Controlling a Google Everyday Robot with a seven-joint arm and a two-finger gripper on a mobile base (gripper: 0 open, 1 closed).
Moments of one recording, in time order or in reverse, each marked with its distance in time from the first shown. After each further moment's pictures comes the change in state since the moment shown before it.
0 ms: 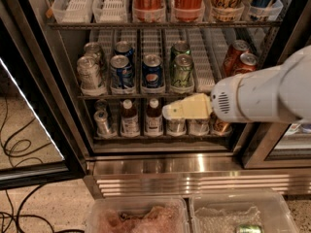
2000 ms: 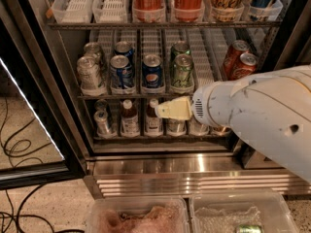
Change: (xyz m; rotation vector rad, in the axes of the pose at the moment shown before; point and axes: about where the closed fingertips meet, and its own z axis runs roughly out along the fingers) arm -0.004 0.001 0.038 0.182 -0.057 -0.006
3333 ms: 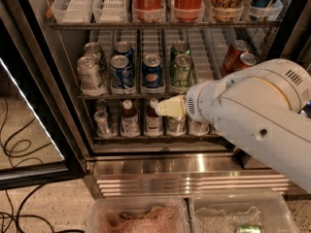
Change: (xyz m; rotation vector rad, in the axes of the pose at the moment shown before) arm -0.002 -0.004 0.022 0.063 0.016 -0.008
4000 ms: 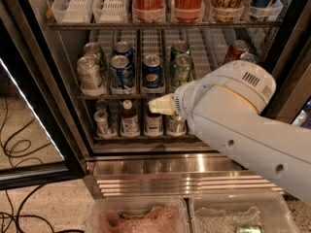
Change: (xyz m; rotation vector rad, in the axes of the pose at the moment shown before) arm -0.007 0.006 0.025 0.066 -0.022 -0.017
